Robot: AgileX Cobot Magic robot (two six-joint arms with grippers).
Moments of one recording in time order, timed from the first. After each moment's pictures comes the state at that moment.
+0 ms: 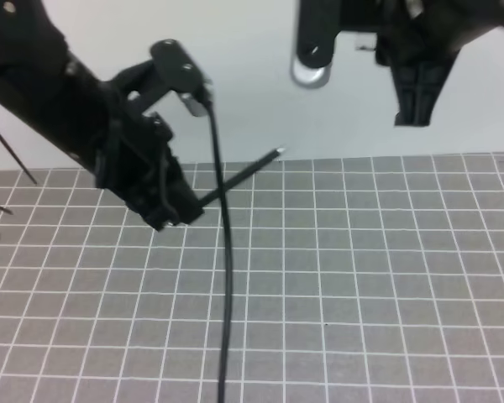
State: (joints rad) left arm -0.30 1.61 -1.56 -0.48 1.22 0.88; right arm 0.75 1.70 -1.90 -0.55 1.15 -0.70
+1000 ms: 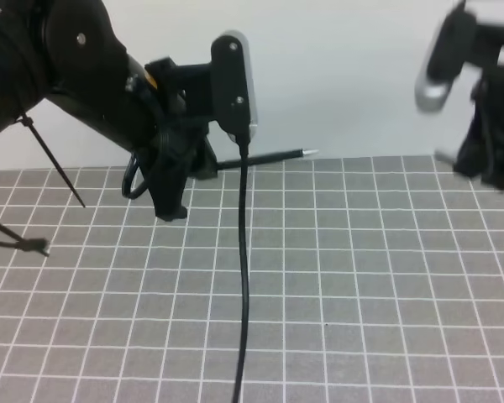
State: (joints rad) left arm -0.44 1.62 -1.56 -0.24 0.98 1.12; right arm 0.31 1.70 -1.69 0.12 1.31 -0.87
